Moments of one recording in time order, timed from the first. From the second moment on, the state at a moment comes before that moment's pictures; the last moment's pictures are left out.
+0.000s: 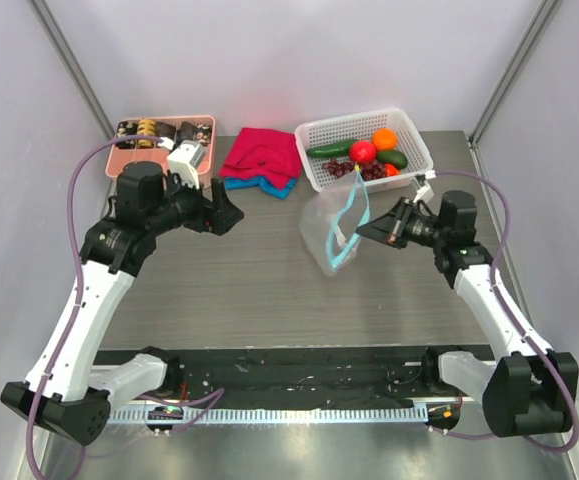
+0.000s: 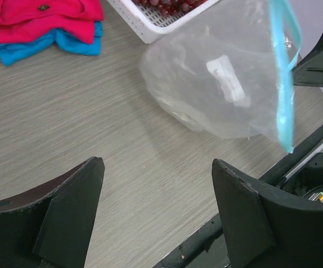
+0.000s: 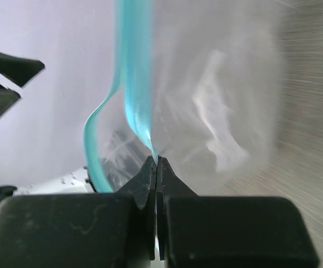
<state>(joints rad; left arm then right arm) -0.33 1.07 1.31 -0.69 0.35 -0.19 0.02 1.07 0.74 -0.08 -0.91 0.70</state>
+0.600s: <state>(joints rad) -0.45 1.25 1.33 -0.69 0.32 -0.24 0.52 1.31 0.75 0.42 -0.58 1.09</state>
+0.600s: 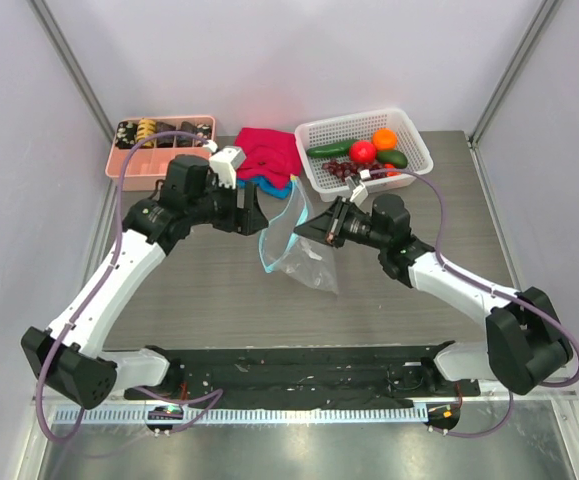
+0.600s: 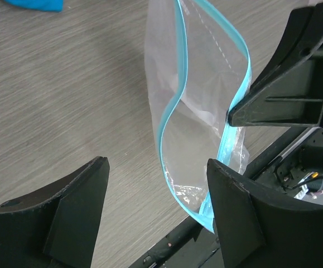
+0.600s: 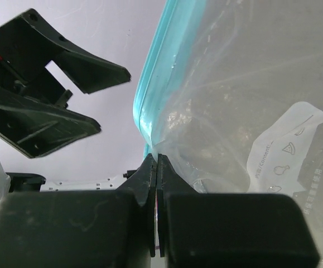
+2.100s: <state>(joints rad) -0.21 1.35 1.45 -0.78 0.38 -0.19 0.45 1.39 0.88 0.25 -0.68 0.80</state>
